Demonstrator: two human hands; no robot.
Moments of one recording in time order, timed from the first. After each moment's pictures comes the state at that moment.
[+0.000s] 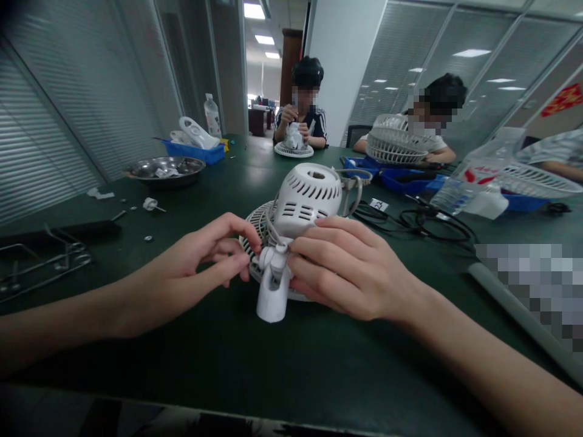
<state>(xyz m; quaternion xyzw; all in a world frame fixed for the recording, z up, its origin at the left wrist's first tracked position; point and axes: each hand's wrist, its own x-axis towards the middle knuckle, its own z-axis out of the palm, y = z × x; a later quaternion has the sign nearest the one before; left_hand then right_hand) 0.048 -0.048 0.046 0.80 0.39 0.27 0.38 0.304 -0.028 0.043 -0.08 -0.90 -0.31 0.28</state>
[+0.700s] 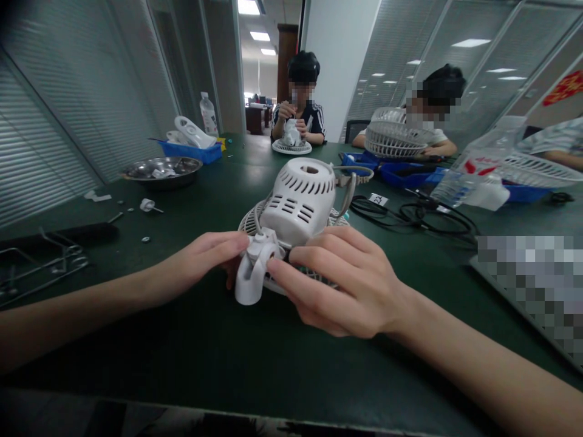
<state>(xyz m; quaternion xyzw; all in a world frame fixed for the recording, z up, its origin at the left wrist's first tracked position) 0.051 -0.027 0.027 0.70 0.35 0.25 0.57 0.296 -0.040 0.041 -0.10 -0.90 -0.29 0.30</state>
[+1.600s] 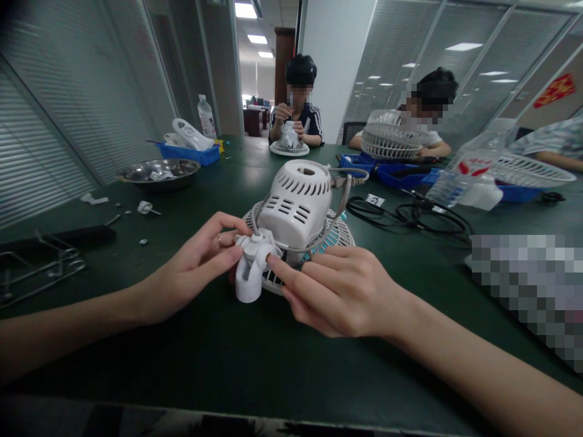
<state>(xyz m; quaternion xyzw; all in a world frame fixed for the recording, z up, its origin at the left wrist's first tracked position) 0.050 -0.038 0.019 0.73 0.33 0.35 0.48 0.298 -0.042 0.028 -0.14 -0.93 -0.24 0.25</state>
